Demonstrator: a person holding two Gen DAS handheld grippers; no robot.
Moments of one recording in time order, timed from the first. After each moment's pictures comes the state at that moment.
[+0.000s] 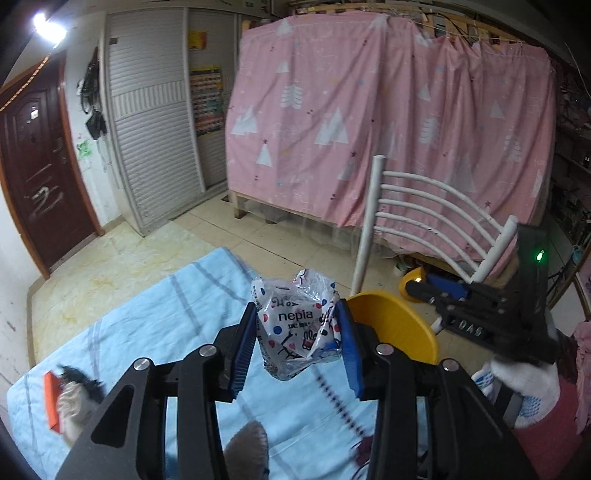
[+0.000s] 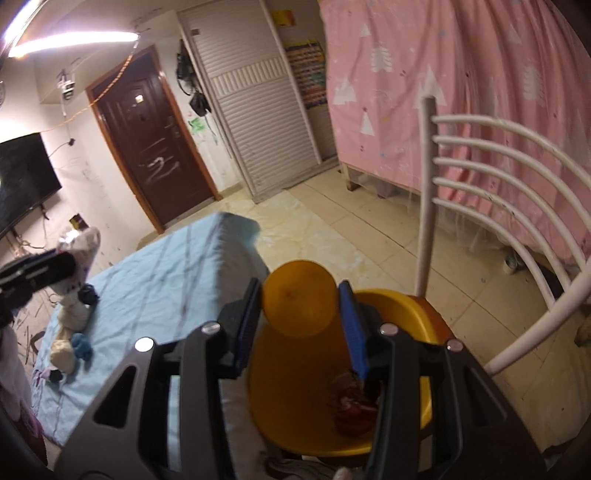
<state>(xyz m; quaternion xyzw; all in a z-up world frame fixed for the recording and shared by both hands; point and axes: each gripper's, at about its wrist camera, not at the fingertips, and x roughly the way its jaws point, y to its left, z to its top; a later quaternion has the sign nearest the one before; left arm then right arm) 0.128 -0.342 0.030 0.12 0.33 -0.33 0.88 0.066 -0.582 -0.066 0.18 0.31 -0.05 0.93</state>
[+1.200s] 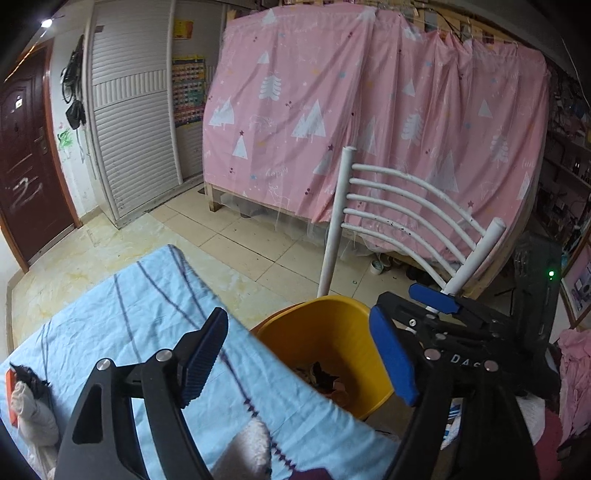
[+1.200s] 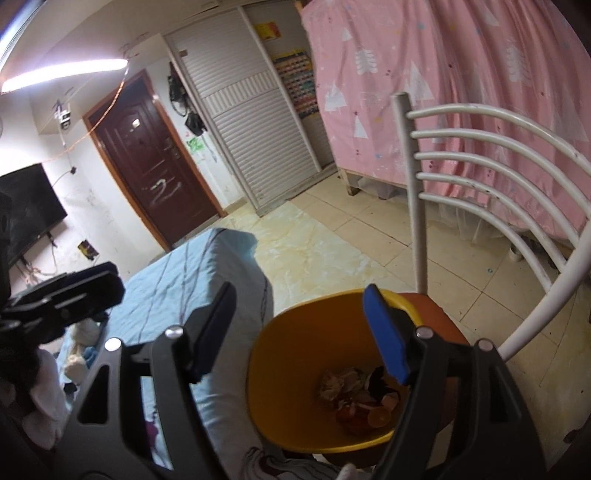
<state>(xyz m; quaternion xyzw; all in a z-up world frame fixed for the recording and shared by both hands) 0.120 -0.389 0.014 0.10 0.34 -0.36 0.86 0.048 -0.593 -0.059 0.22 0.28 -0.03 0.94</state>
